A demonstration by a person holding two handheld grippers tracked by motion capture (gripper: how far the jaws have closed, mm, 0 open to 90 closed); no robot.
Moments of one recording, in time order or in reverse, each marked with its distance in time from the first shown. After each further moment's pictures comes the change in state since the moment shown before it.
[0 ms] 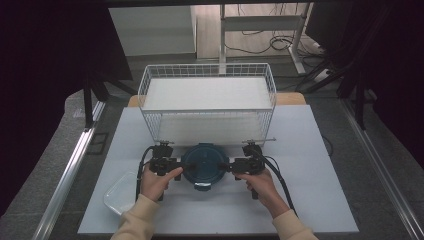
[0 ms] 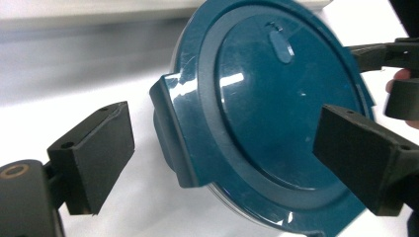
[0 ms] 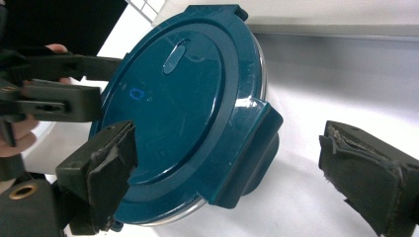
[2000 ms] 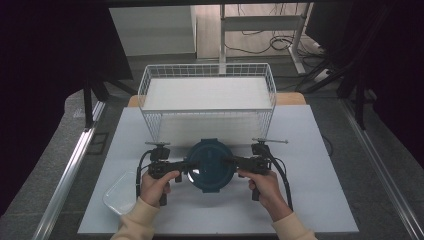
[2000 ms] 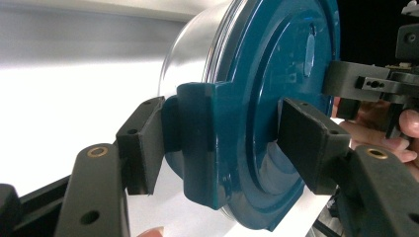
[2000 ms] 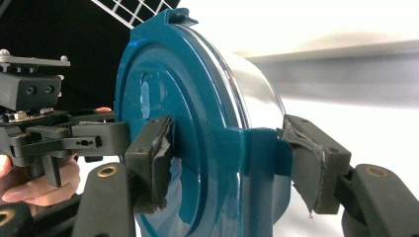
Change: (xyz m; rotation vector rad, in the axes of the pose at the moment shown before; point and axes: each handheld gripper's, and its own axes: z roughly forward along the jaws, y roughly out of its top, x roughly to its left) left arm -0.013 -0.009 -0.022 -0.081 -0.218 -0.108; right arm 0.011 0.000 -0.029 -0.124 0.075 0.126
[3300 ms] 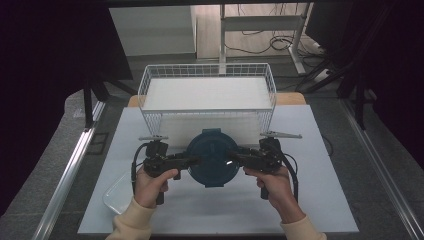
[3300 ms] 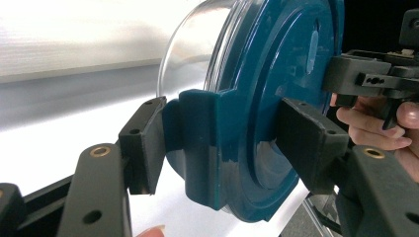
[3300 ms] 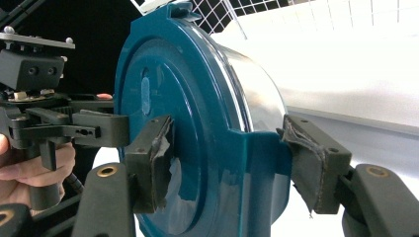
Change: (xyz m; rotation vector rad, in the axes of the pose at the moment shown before) left arm -0.047 0.012 -0.034 -0.077 -0.019 0.149; right arm 0.045 0.013 -0.046 -0.102 0.009 -0.217
